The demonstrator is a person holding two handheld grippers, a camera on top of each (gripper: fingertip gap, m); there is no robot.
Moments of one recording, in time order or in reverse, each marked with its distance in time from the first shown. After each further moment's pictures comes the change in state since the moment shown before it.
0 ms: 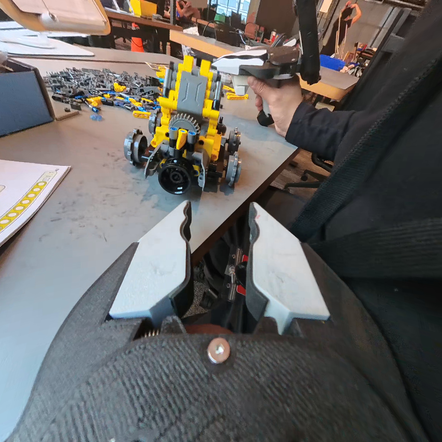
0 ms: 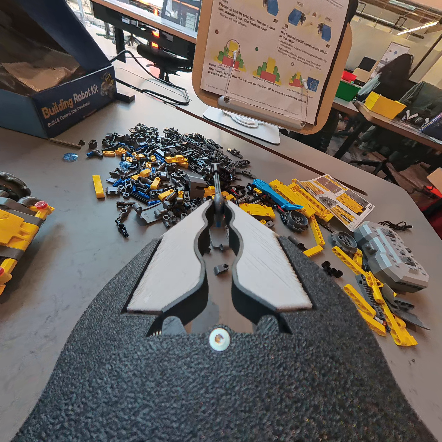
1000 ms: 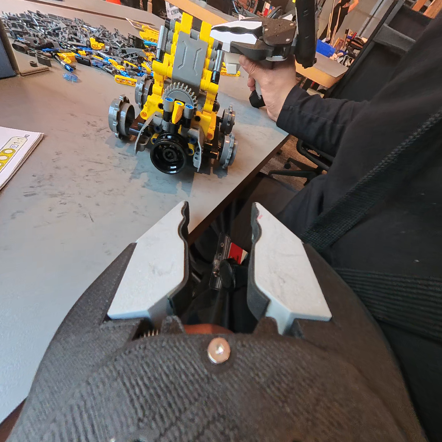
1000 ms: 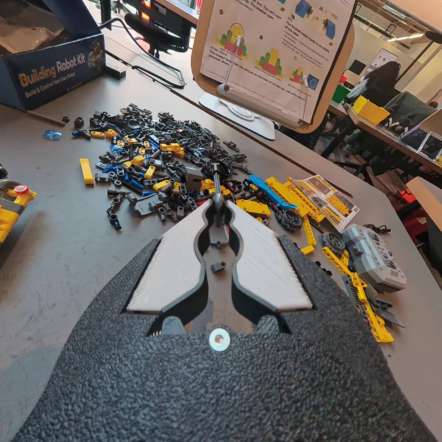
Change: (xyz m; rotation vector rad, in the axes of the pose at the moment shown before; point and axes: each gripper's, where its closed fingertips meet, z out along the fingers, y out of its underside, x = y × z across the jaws) left arm 0.003 0.014 -0.003 -0.084 0.062 -0.089; right arm -0.004 0.005 0.005 -0.048 0.040 -0.095
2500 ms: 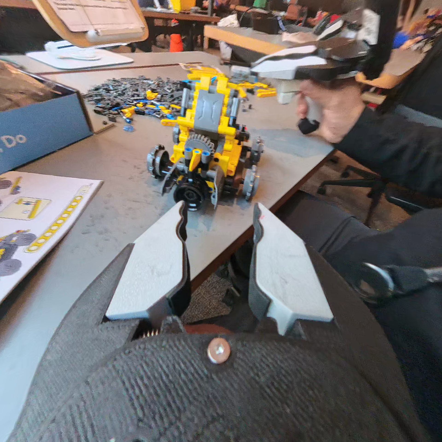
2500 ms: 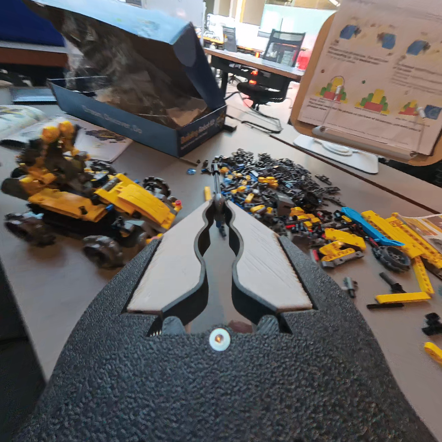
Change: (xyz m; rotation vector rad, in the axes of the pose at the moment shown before) left arm -0.010 -0.032 0.009 0.050 -0.235 0.131; right arm -0.072 -0.033 -0.052 0.169 -0.422 0.120
